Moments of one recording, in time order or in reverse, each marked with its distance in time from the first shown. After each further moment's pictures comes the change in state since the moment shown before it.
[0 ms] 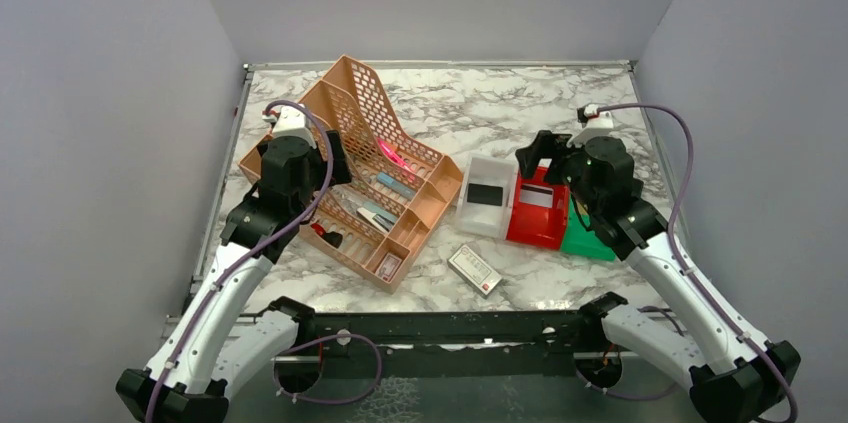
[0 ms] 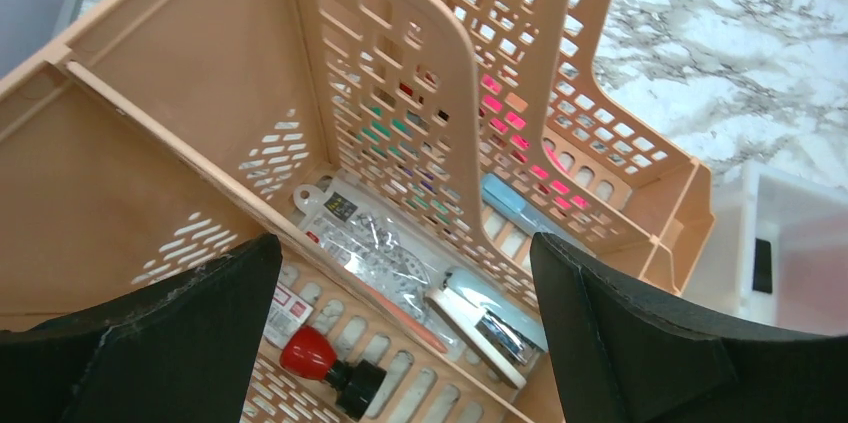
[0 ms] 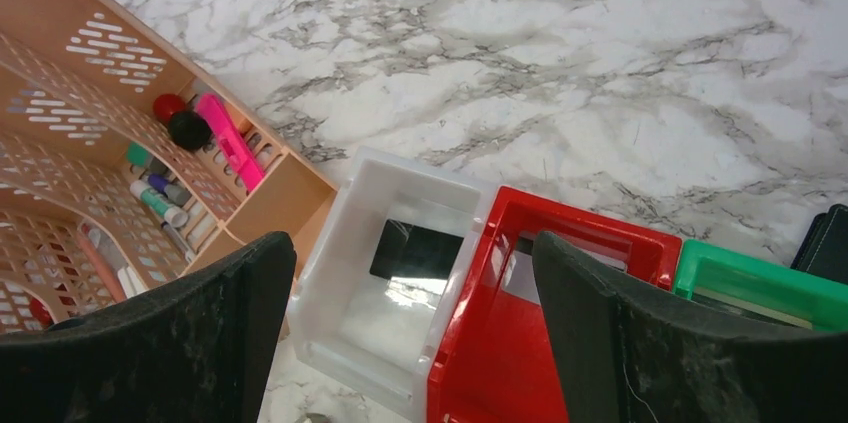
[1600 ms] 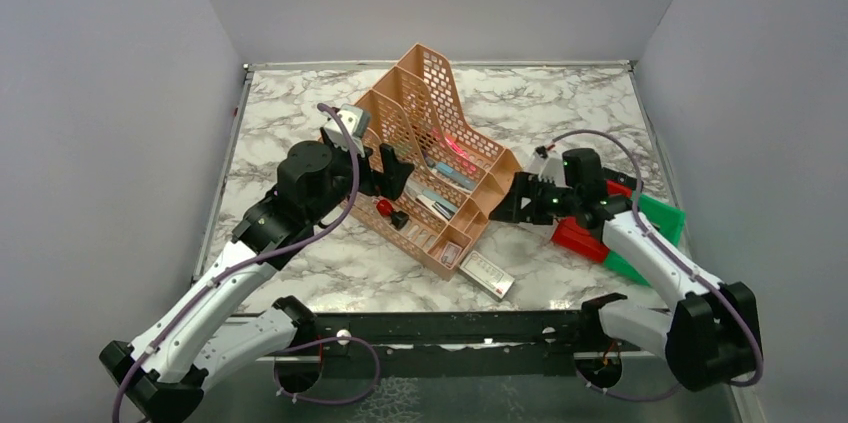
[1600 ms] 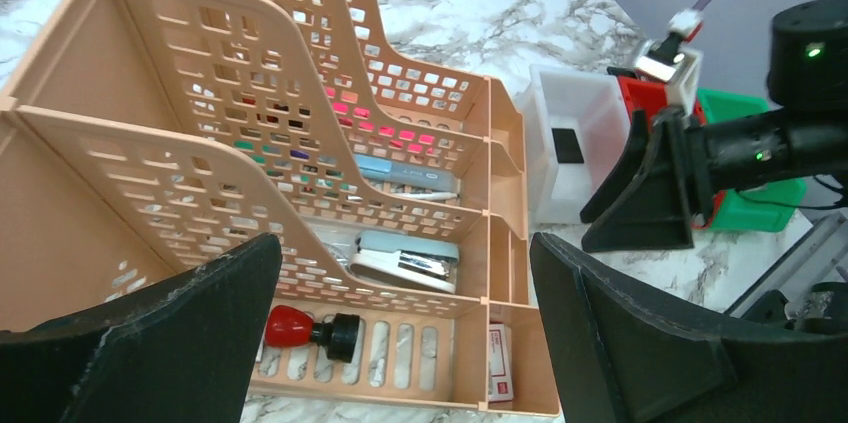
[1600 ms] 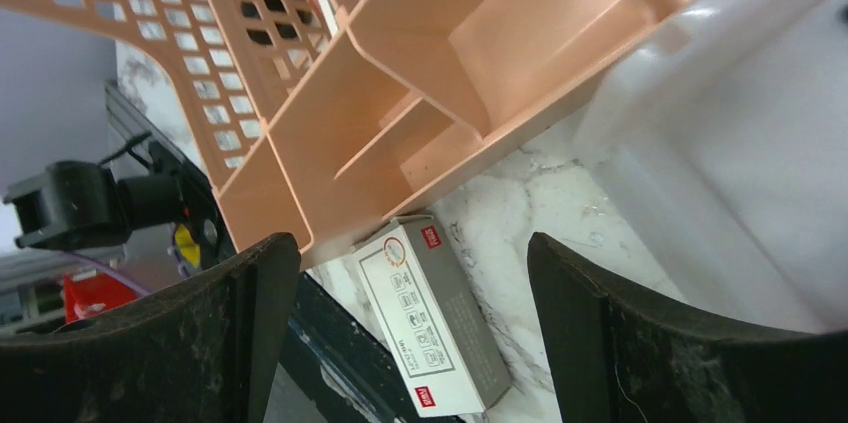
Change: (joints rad) left arm -0.269 0.025 0.021 0.224 0.309 0.053; right arm -0.207 0.199 -0.205 -0.069 -0.793 0.084
